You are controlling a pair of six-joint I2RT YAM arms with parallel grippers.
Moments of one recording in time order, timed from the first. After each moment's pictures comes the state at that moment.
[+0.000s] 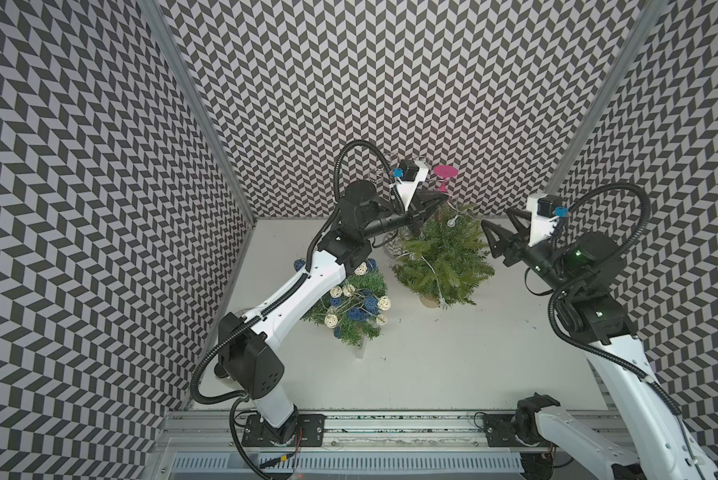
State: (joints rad) left arm -0.65 1.68 1.70 0.17 0.57 -0.12; right arm 0.19 0.98 1.14 -0.17 -0.30 0.01
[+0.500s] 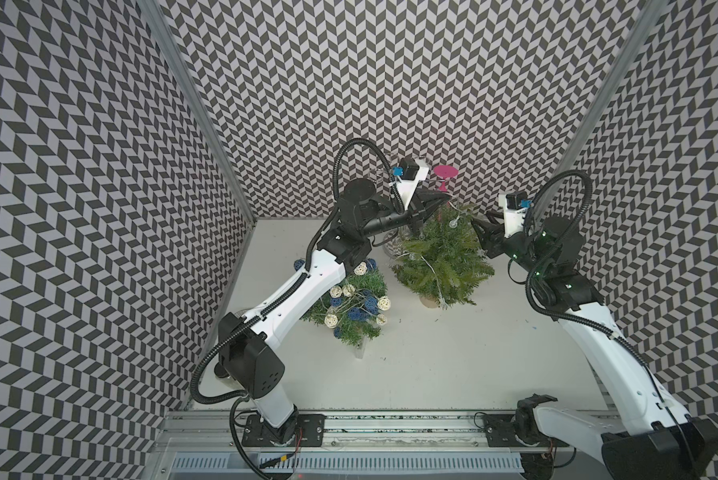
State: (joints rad) left arm -0.65 1.68 1.72 0.16 0.61 -0.14; right arm 0.20 1.13 1.15 -0.10 -0.29 -0.04
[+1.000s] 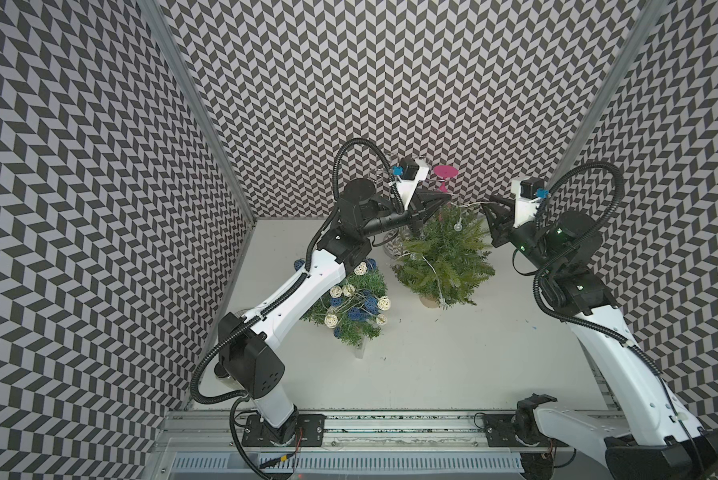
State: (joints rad) left arm -0.65 1.68 1.72 0.17 0.62 -0.15; right arm 0.23 1.11 1.24 -0.08 -0.25 -0.04
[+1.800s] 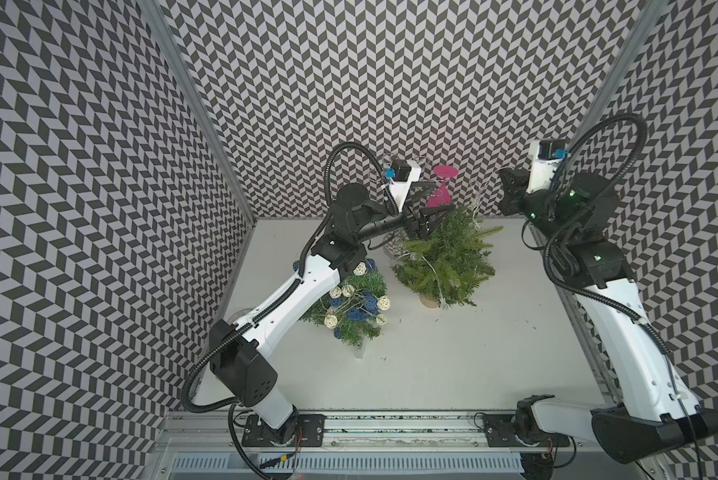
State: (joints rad) left arm -0.65 1.60 1.63 0.21 0.58 -0.17; right arm 0.20 1.30 1.68 -0.34 -0.08 0.05
